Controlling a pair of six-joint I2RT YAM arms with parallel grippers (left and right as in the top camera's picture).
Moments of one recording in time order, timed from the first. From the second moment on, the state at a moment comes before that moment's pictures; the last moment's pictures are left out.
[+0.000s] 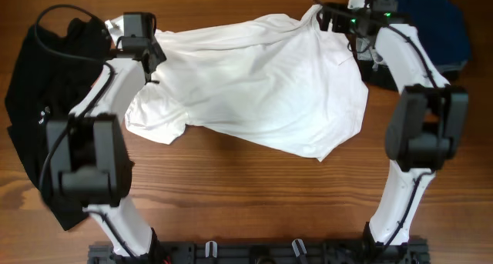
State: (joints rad) left arm -0.02 1.95 1.38 -0.46 -0.44 -0.42; right arm -0.01 2.19 1.80 -0.51 -0.26 0.09
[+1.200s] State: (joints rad) left arm 0.06 1.77 0.93 -0.43 -0.03 -0.16; right arm 0.02 1.91 1.62 -1.12 -0.28 0.12
